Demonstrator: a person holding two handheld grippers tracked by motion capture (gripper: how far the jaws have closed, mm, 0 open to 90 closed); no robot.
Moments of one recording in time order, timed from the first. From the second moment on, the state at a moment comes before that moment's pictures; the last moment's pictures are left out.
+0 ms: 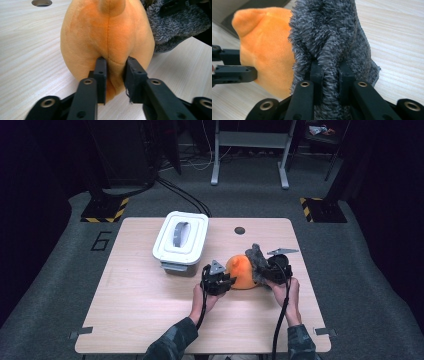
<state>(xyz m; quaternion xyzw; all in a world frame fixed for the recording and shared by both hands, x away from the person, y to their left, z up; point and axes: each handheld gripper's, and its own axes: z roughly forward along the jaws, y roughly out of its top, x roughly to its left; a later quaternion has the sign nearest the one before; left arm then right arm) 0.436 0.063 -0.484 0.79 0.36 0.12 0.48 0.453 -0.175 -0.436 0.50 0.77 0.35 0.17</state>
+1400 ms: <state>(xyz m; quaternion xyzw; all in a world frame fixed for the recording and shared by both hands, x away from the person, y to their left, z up) 0.435 0.067 -0.499 0.78 0.37 0.12 0.49 0.451 -0.194 -0.452 0.53 0.75 0.36 0.17</state>
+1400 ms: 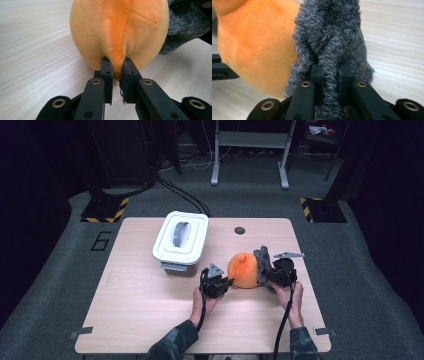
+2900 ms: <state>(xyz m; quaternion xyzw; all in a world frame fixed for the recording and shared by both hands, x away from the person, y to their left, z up) 0.440 0.043 -0.441 0.83 0.28 0.18 0.46 0.427 -0.144 -0.401 0.45 0.77 0.39 0.22</state>
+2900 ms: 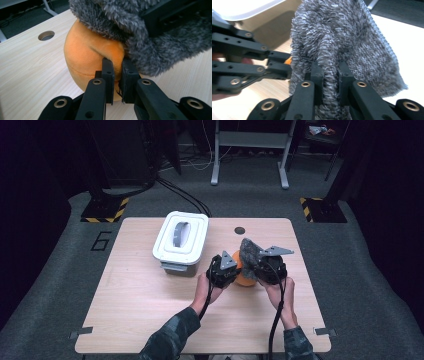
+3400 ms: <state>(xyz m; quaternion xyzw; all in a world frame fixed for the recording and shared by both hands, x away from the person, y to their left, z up) 0.439 0.046 -0.443 0.82 0.27 0.18 0.46 0.451 -0.175 -0.412 0.51 0.74 0.36 0.24</state>
